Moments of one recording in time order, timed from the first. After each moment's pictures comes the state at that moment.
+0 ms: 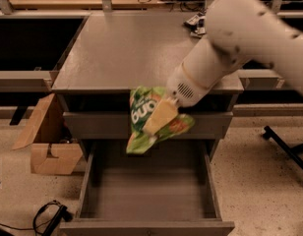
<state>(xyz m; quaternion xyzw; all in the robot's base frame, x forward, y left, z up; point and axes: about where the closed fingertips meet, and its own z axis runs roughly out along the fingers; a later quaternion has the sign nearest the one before) 0.504 -0.032 0.848 -0.51 0.82 0.20 0.17</state>
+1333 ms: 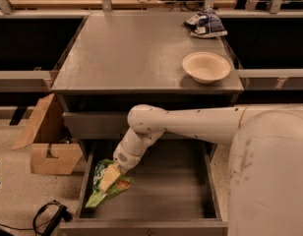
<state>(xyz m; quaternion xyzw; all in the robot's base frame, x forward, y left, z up) 0.484 0.119 0.556 -0.46 0.84 0.30 -0.01</state>
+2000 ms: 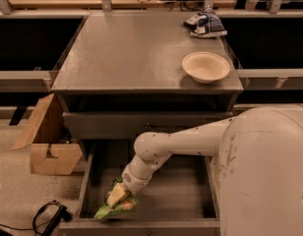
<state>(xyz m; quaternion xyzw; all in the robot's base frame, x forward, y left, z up) 0.459 0.097 0.473 -0.32 0.91 0.26 -0.03</state>
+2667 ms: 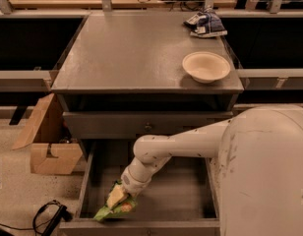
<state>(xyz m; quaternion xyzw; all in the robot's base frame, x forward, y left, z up) 0.451 0.096 0.464 -0.28 0.92 0.26 -0.04</state>
